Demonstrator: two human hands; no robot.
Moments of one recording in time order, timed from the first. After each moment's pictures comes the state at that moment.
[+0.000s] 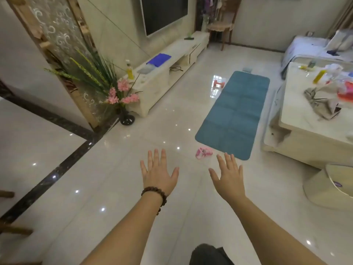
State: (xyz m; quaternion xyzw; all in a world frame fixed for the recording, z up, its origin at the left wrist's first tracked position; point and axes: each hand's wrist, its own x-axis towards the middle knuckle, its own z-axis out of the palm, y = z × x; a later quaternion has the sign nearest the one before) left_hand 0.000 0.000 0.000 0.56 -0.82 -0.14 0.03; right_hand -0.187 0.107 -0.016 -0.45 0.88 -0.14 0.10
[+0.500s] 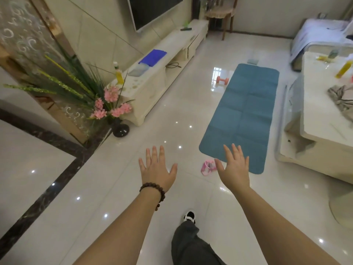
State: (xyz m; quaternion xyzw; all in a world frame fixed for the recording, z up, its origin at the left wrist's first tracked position) left_hand -0.116 -0.249 -0.045 0.55 -0.83 -0.14 0.00; right_hand -0.323 -0.137 -0.060 -0.40 0.89 -0.19 0.10
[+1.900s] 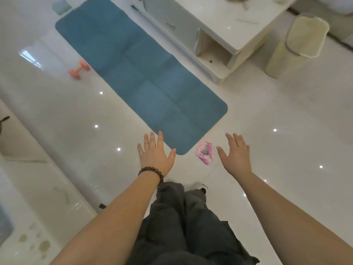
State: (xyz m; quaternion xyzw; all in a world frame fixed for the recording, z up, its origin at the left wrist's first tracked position) left_hand -0.582 -0.778 -0.132 -0.01 -0.97 -0.07 -0.25; right_hand -0.531 -0.537 -0.144 0.21 0.94 -0.20 0.16
